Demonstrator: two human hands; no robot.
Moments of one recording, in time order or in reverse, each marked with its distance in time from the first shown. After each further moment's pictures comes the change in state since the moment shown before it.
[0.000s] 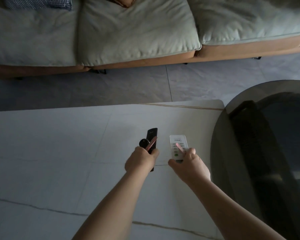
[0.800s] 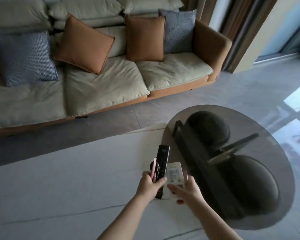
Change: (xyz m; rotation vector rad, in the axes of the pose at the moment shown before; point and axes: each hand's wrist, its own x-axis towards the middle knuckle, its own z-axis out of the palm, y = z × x) left_hand -0.315 0.014 -0.089 -0.397 -0.329 0.366; right_hand -0.292 0.069 -0.144 0.819 0.044 0.191
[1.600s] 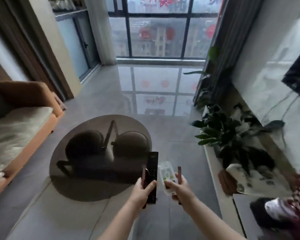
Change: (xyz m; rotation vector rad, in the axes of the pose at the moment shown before) left_hand -0.269 0.009 0.131 0.304 -0.982 0.258; right_hand -0.327 0.172 -0.078 1.005 0.761 0.115
